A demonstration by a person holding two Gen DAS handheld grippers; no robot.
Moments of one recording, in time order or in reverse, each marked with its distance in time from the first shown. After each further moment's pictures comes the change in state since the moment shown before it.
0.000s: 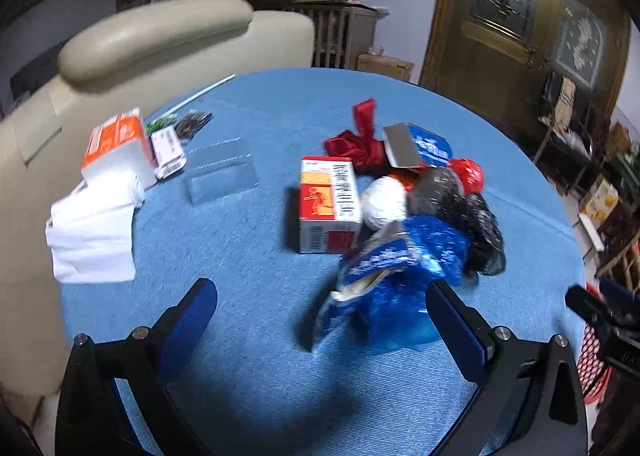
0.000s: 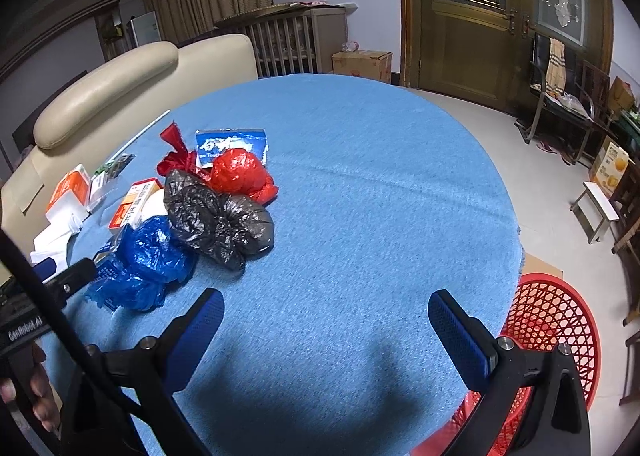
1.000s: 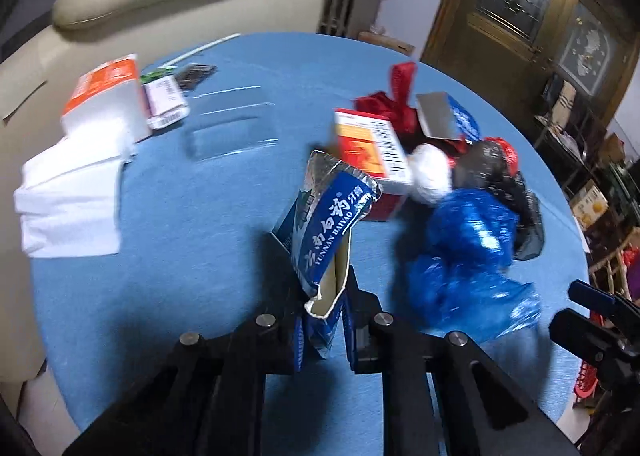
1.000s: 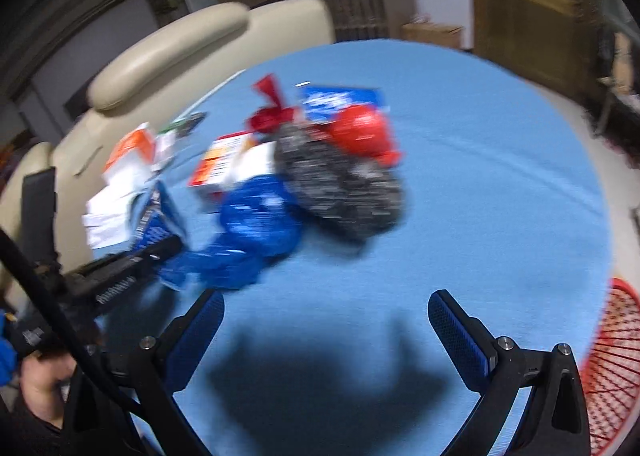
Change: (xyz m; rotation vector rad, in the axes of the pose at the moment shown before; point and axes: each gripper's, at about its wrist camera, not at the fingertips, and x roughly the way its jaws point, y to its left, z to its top) left arm 0.033 0.037 -0.012 -0.052 0.093 -0.061; right arm 0.028 0.070 0.000 -0.079 0.129 0.274
